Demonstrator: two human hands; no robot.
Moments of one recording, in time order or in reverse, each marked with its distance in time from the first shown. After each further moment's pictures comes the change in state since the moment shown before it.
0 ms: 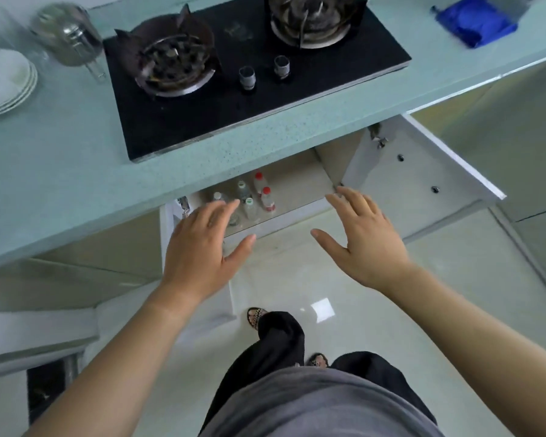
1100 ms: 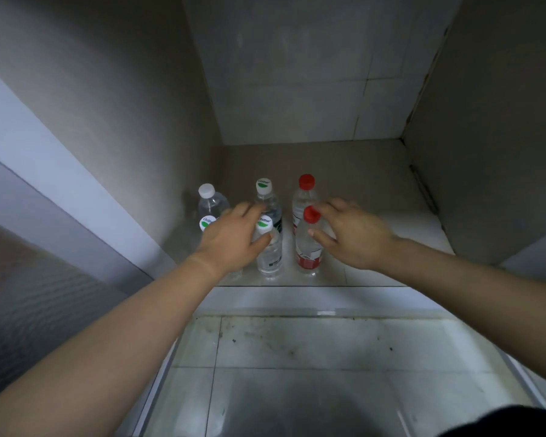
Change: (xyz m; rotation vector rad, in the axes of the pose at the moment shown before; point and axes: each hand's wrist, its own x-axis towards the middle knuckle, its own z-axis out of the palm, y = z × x) left_hand 0.269 -0.277 0.566 0.086 0.096 -0.270; right_hand 0.456 0.202 0.502 -0.191 -0.071 -0.596
